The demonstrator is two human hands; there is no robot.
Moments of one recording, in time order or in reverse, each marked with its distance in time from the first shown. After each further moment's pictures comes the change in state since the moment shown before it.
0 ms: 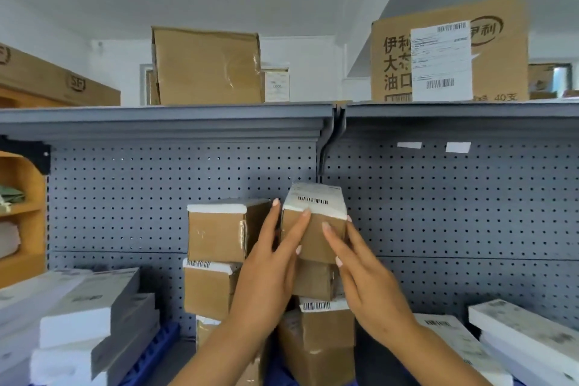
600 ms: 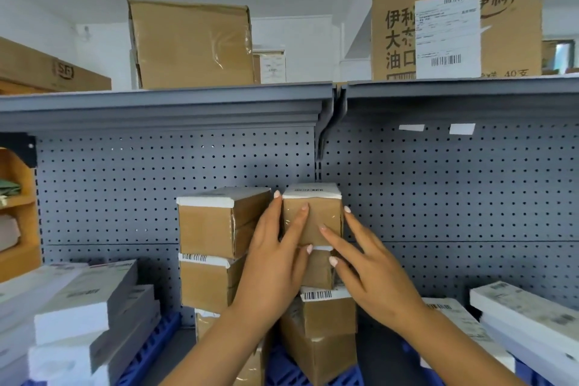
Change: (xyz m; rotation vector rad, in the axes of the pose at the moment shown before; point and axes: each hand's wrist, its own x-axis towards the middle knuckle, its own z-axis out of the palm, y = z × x) left_hand 0.003 -0.015 0.019 0.158 -0.082 -0.006; right_hand 0.002 0.028 0.014 -0.155 -0.016 -0.034
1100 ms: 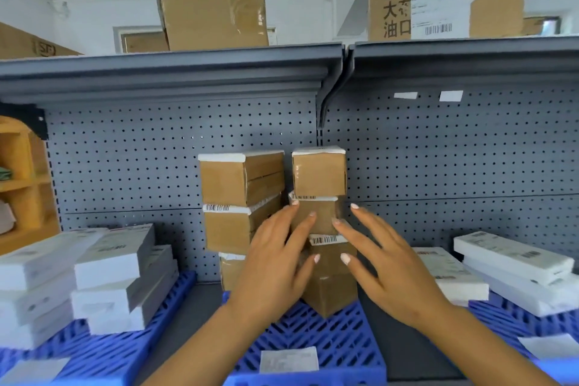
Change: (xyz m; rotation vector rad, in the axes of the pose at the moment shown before) left_hand -0.076 0.010 -0.038 0.054 -0.122 0.137; right_hand -0.071 -0.053 -0.021 -0.053 -0.056 0.051
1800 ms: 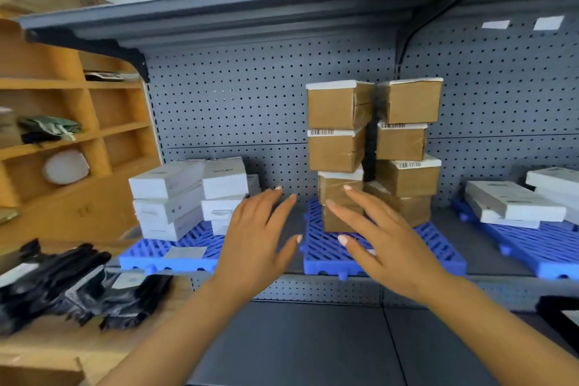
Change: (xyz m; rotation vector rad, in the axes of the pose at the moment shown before) left_hand -0.164 -0.083 -0.125 0.189 -0.093 -0.102; right_hand -0.032 -0.179 0.051 0.177 -0.108 -0.114
